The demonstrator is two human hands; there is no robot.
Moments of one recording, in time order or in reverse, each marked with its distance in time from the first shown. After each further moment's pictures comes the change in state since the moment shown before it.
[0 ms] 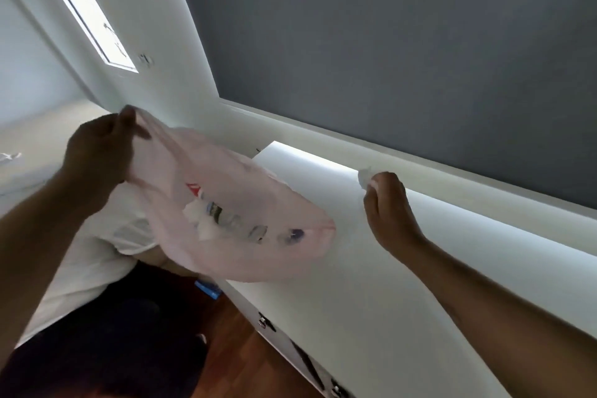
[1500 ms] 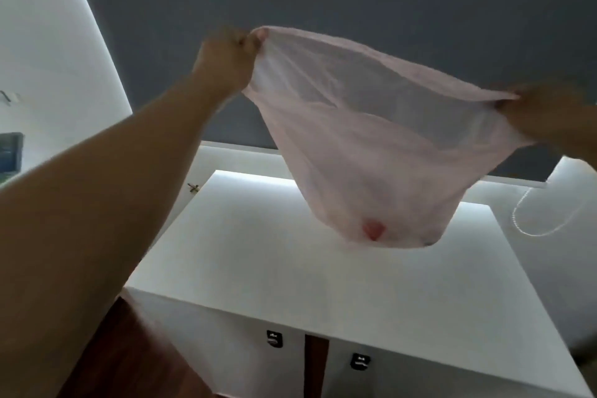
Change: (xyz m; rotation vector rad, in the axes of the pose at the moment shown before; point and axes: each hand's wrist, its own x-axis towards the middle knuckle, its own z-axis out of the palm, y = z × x) left_hand 0.007 0.187 0.071 -0.027 -0.290 0.779; right_hand 0.006 -0.149 -0.244 -0.674 0.230 0.592
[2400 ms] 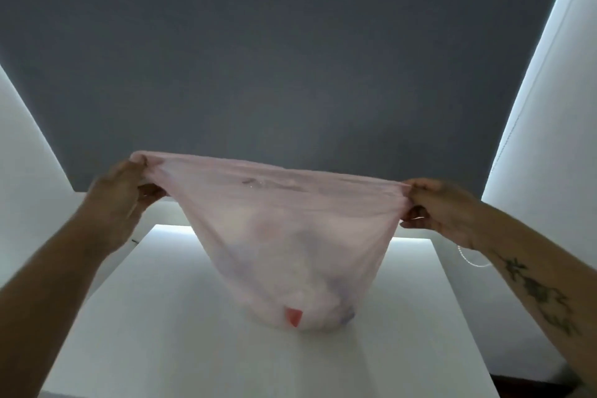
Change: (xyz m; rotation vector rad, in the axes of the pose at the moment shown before) left_hand -0.054 -0.016 0.054 -0.934 -0.073 -0.477; right_hand 0.001 0.093 0.031 0.902 -0.435 0.276
